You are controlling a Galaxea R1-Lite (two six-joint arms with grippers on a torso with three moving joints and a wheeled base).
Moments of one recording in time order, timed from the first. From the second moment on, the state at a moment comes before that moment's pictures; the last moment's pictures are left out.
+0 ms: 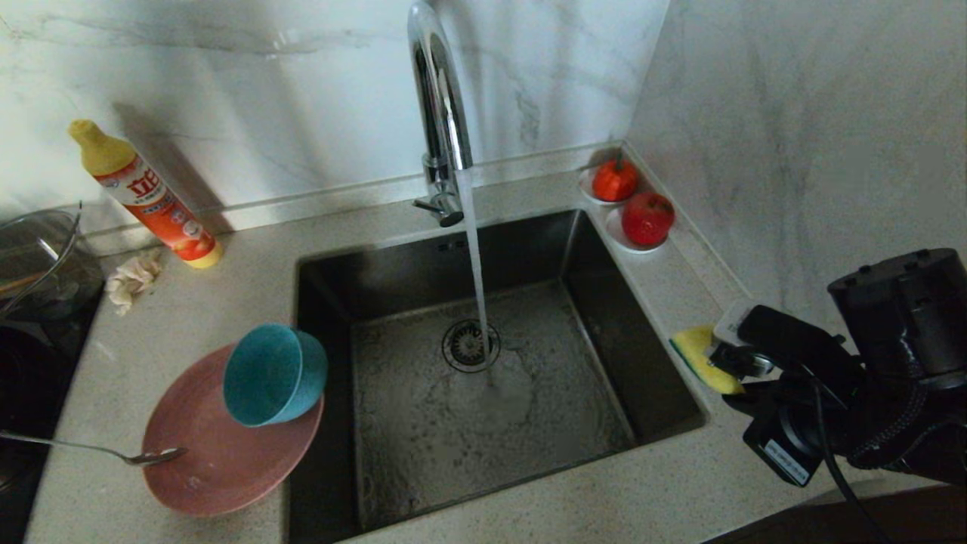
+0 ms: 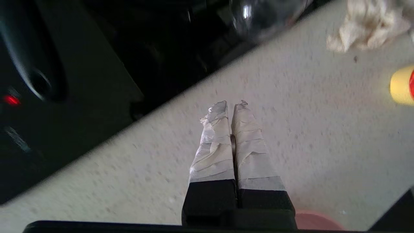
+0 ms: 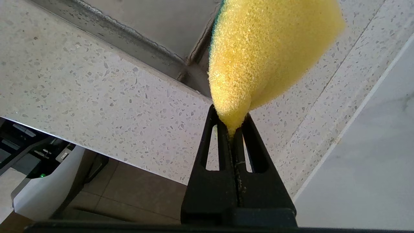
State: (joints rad) left arm 0.65 1.44 -0.57 -0.36 0.00 -0.80; right arm 0.56 1.40 -0.87 0.13 -0.32 -0.39
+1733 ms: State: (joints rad) left arm 0.93 1.32 -0.79 -0.13 -0.30 -0.69; right arm 0.56 1.39 -0.86 0.13 -0.29 -0.38
